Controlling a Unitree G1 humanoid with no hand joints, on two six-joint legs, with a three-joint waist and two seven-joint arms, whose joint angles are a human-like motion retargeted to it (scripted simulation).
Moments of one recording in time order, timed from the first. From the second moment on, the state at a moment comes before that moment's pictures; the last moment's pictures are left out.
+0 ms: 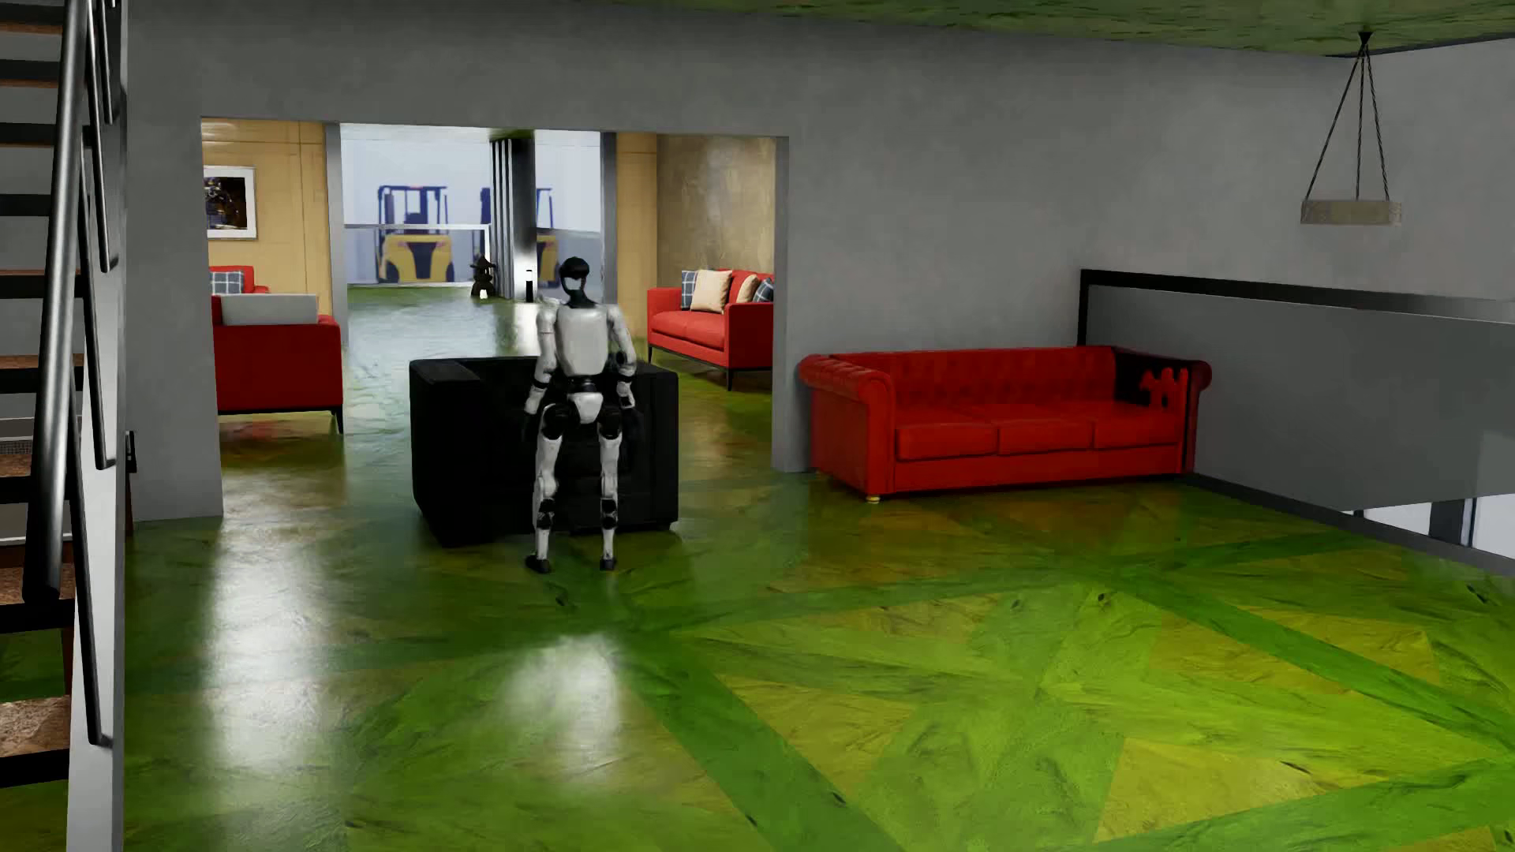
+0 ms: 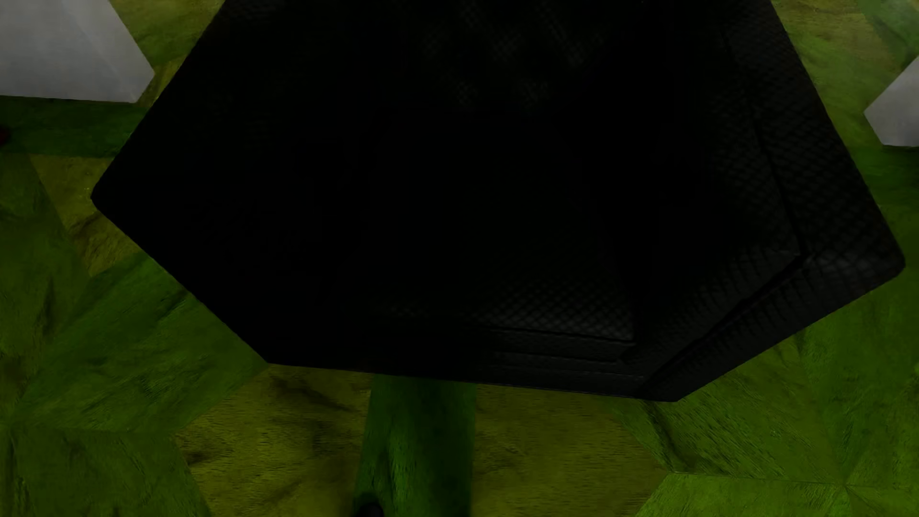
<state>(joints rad) -0.44 -0.34 0.02 0.08 -0.13 -0.05 0.03 -0.33 0.02 0.34 0.39 0.12 0.14 -0.15 -0.26 0.05 -0.25 -0.17 -0.02 0.21 0.49 0.83 0.88 0.71 -0.54 0.27 0.42 -0.04 0.02</state>
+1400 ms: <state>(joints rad) -0.22 -0.39 0.04 -0.04 -0.37 -0.13 0.29 -0.61 0.00 0.46 0.58 0.11 0.05 -0.46 -0.18 -0.03 -0.26 0.06 -0.06 0.23 0.51 0.82 0.77 0.69 -0.67 0.25 0.39 0.03 0.08</state>
